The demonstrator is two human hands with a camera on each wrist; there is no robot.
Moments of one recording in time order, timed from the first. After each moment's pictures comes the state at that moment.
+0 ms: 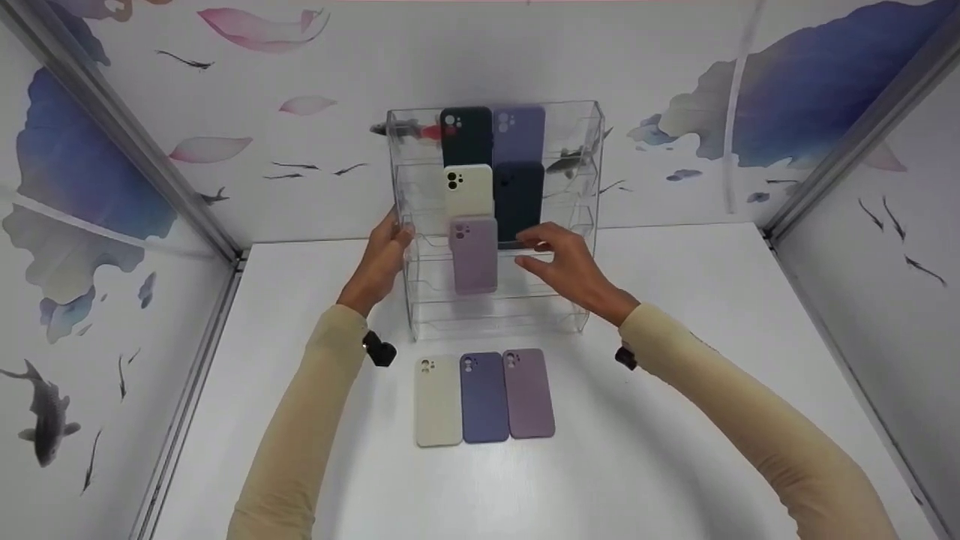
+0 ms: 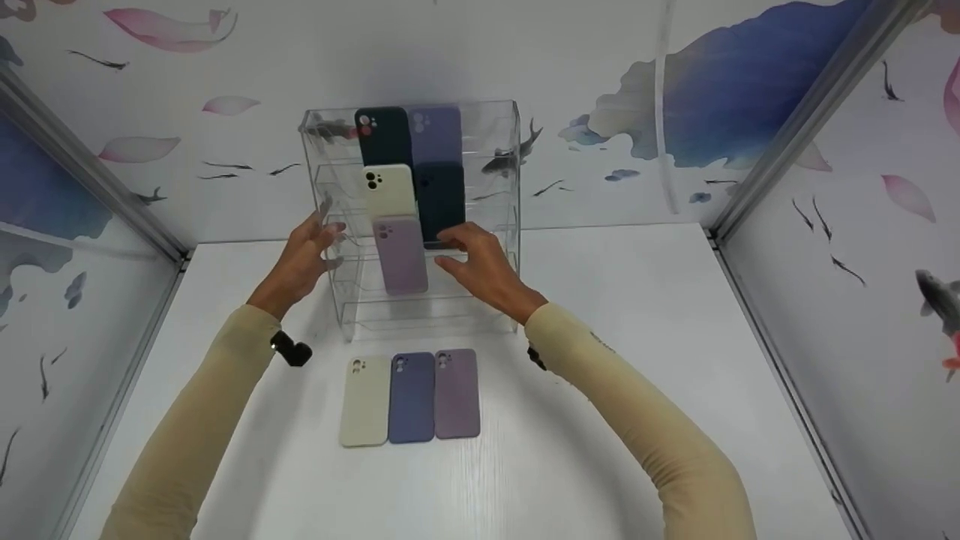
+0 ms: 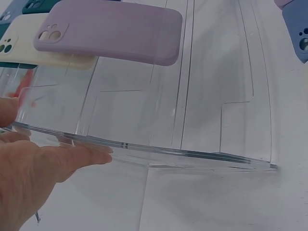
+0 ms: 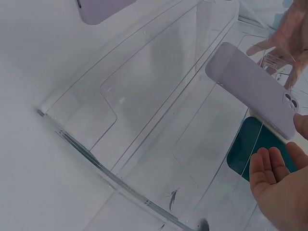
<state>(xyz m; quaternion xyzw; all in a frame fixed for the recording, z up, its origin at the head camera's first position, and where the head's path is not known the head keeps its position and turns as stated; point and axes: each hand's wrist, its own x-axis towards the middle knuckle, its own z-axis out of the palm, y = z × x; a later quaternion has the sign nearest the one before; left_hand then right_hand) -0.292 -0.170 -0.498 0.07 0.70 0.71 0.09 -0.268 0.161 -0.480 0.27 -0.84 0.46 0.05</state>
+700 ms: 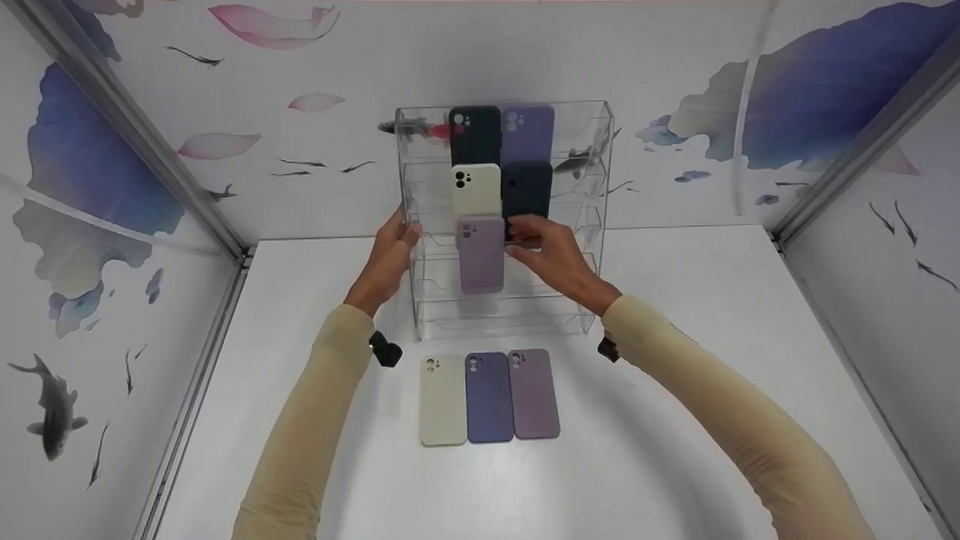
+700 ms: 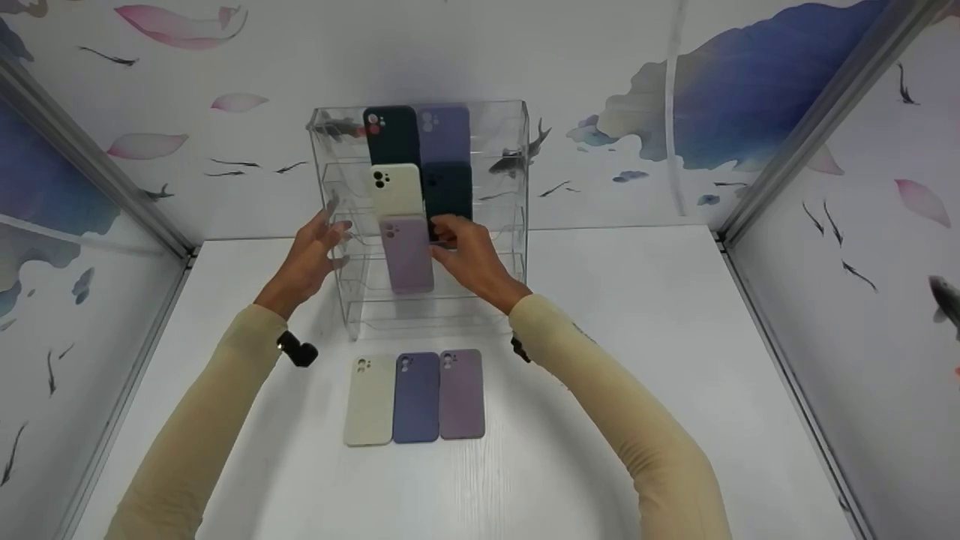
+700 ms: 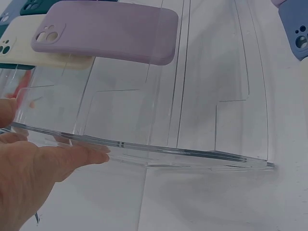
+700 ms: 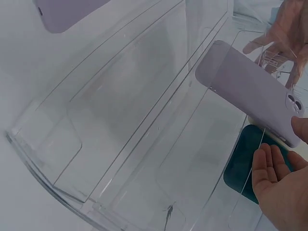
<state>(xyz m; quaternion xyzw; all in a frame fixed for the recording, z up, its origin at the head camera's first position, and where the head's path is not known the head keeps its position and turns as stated) -0.291 -0.170 -0.497 0.05 0.71 0.69 0.08 -0.286 0.134 -0.481 0.24 -0.83 0.50 0.03</state>
